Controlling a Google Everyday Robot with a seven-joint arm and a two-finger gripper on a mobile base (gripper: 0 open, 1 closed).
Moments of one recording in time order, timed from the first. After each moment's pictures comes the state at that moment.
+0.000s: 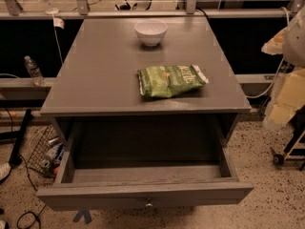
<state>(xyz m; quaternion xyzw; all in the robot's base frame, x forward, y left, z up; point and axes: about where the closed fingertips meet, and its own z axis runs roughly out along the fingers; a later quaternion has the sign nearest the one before) 0.438 -0.217 0.976 -0.60 0.78 -0.03 0.16</state>
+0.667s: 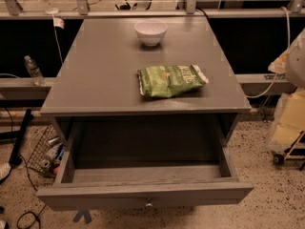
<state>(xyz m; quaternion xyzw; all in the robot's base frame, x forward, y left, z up) 0.411 -0.223 0.954 -0.58 0.80 -0.04 0.12</state>
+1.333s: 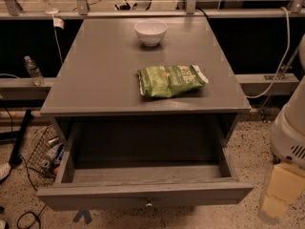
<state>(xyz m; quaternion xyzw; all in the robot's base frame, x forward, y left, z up) 0.328 -0.230 0.852 -0.50 0.86 0.01 -0.01</state>
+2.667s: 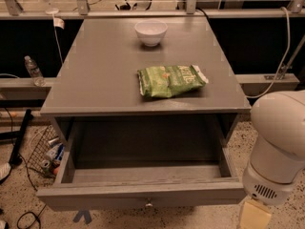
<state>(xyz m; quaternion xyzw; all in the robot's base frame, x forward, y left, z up) 0.294 -0.218 0.735 -0.47 0.87 0.07 -0.09</state>
